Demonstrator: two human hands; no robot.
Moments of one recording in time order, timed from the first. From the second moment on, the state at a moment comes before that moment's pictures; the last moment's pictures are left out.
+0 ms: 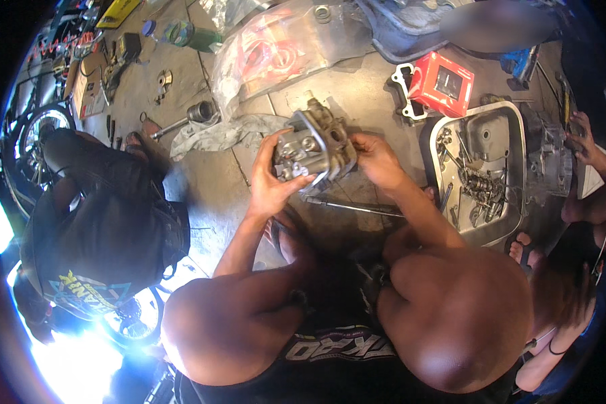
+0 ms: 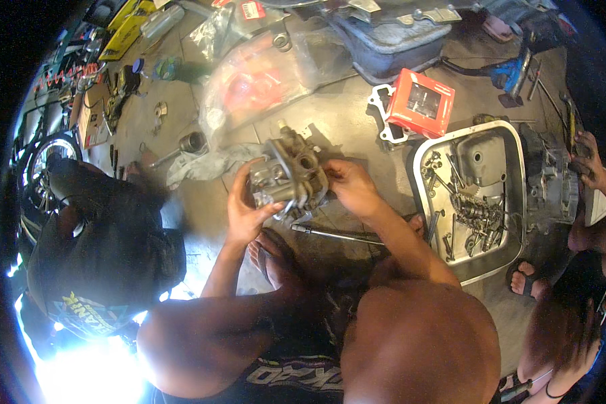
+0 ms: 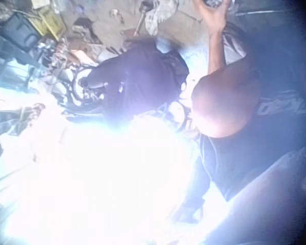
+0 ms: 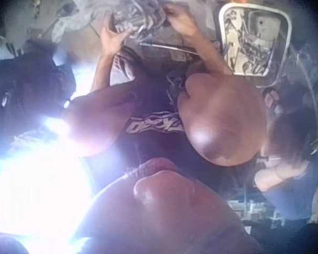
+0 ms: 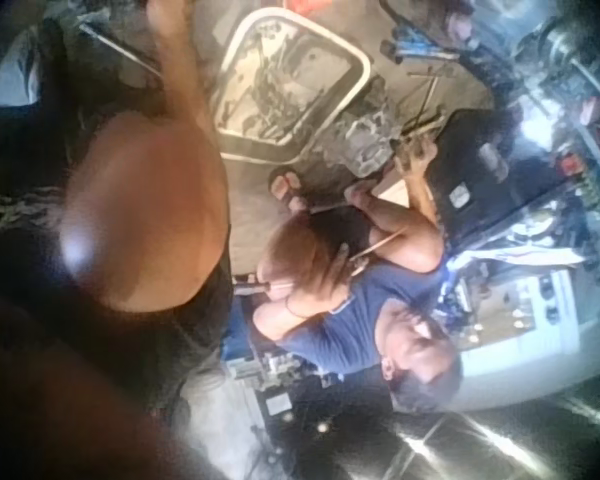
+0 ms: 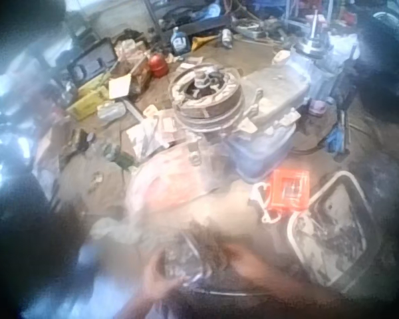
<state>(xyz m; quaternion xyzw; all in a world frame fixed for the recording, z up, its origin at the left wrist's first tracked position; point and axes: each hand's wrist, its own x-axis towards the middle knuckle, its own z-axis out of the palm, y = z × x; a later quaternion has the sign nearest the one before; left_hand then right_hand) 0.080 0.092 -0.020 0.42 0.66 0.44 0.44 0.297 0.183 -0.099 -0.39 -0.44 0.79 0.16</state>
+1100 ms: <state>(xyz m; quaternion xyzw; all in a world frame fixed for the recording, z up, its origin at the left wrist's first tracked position) 0.110 0.127 -0.044 0.69 0.66 0.21 0.21 0.296 0.206 -0.092 -0.54 -0.45 0.70 0.09</state>
